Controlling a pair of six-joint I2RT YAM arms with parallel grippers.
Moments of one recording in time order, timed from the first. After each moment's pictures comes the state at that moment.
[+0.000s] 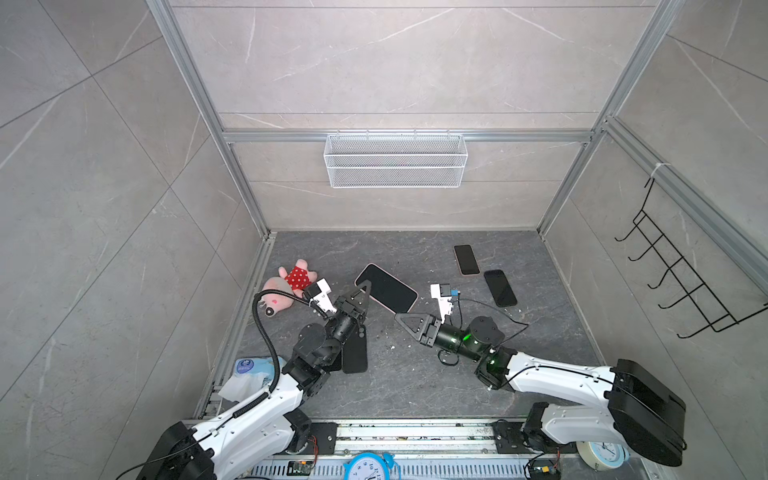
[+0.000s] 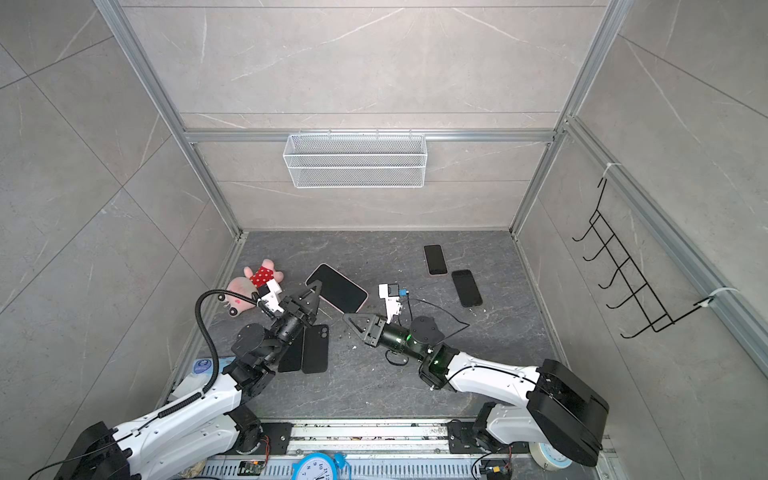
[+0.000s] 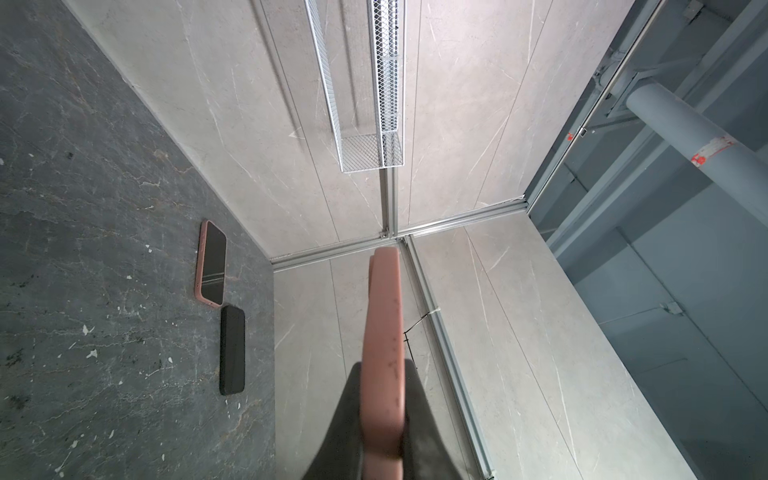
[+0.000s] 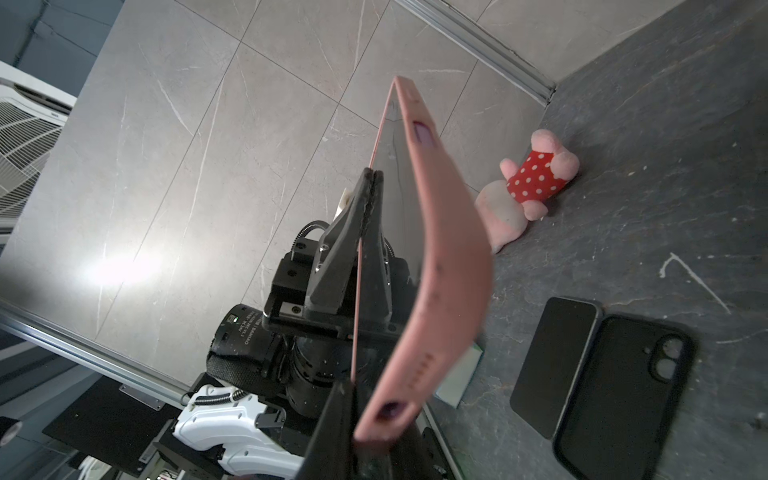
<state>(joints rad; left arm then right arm) -0.69 0.89 0.36 0.75 -0.11 -1.38 0.92 1.28 0.54 0.85 -0.26 1.05</state>
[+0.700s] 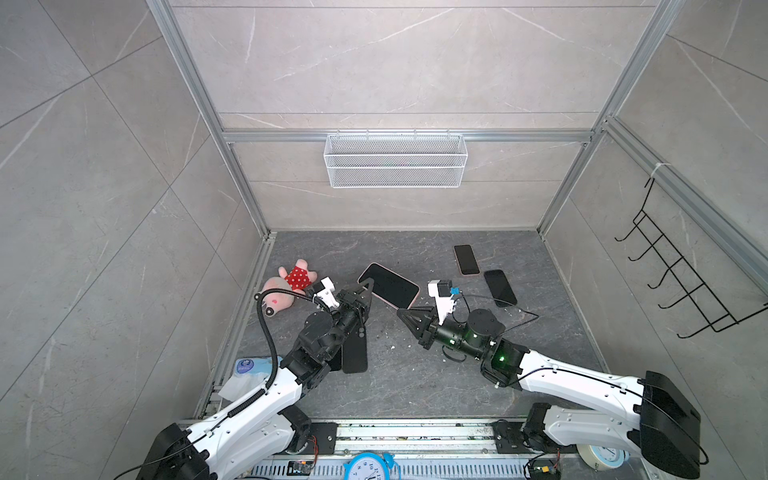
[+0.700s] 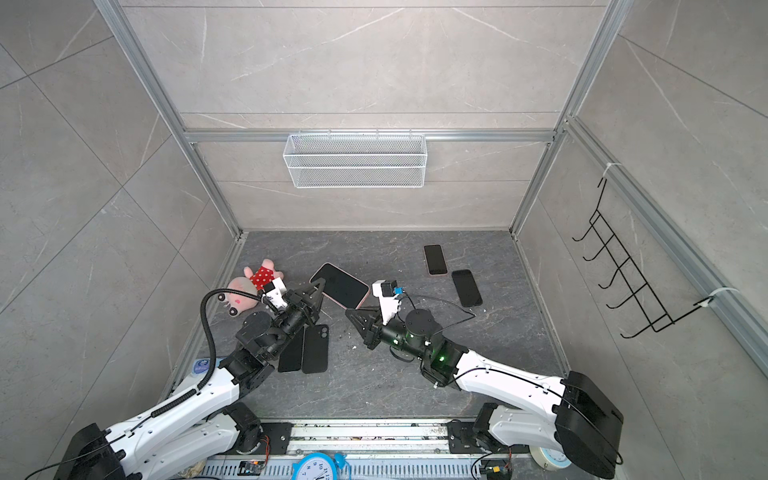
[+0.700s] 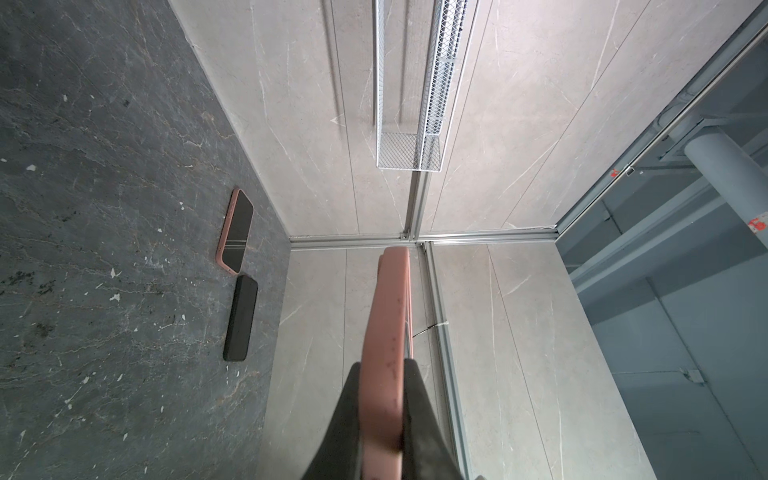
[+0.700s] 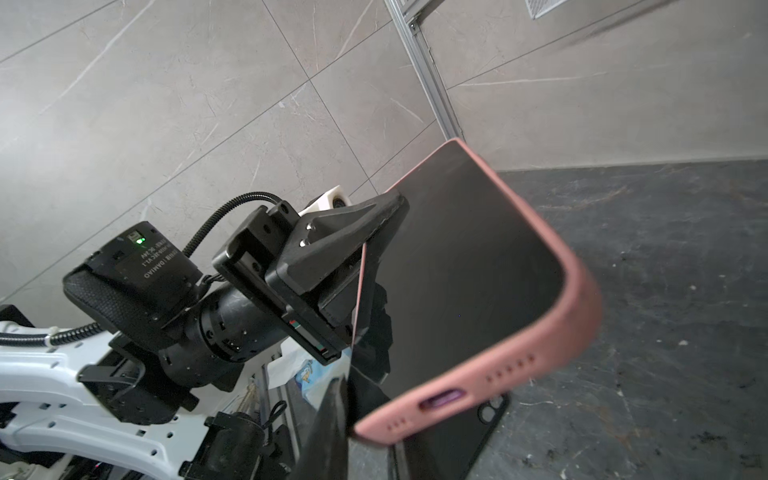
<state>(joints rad) -0.68 0.91 0.47 0.52 -0.10 -1.53 0.94 1.17 0.64 0.51 -0.12 0.50</state>
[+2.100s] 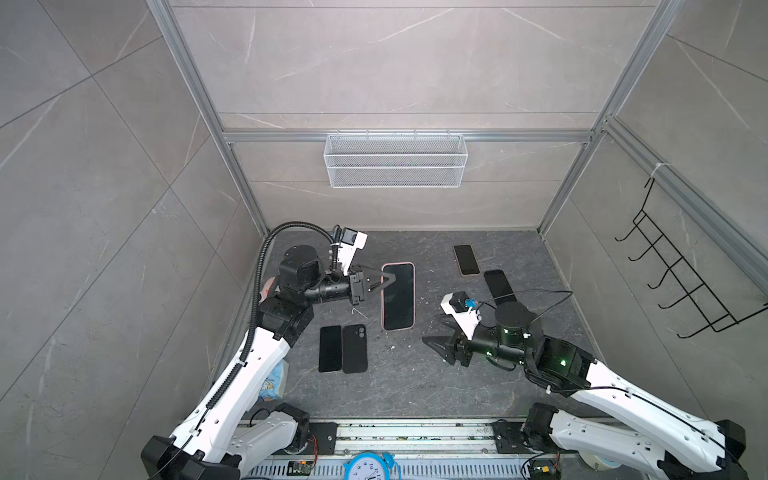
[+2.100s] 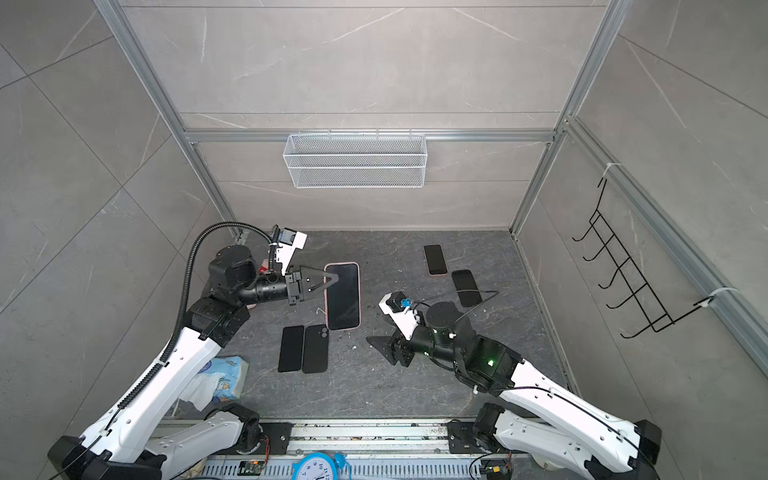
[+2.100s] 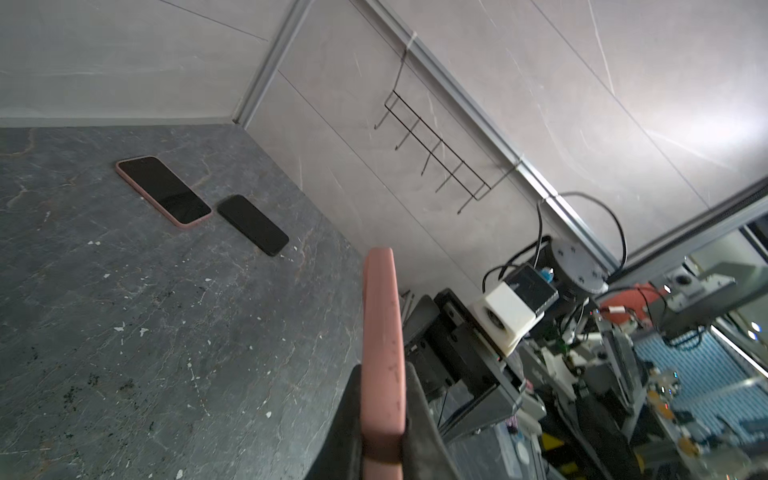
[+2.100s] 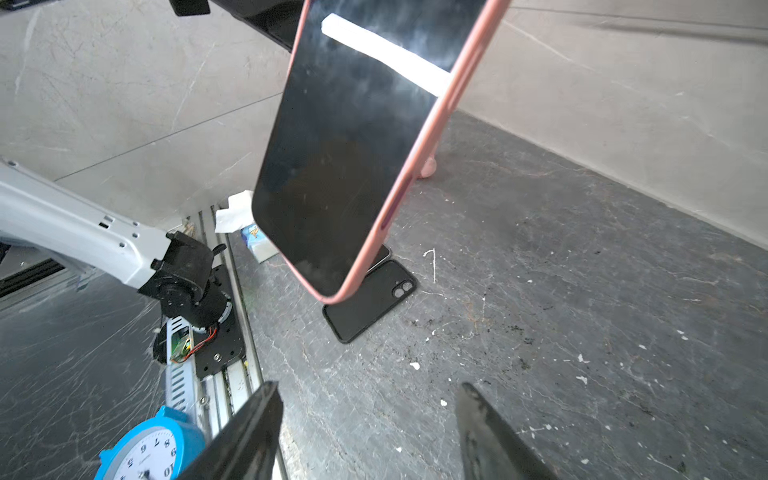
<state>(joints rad) -0.42 1.07 1.11 -0.24 0.97 -0.48 0.92 0.90 0.90 -0.39 -0.20 0.04</state>
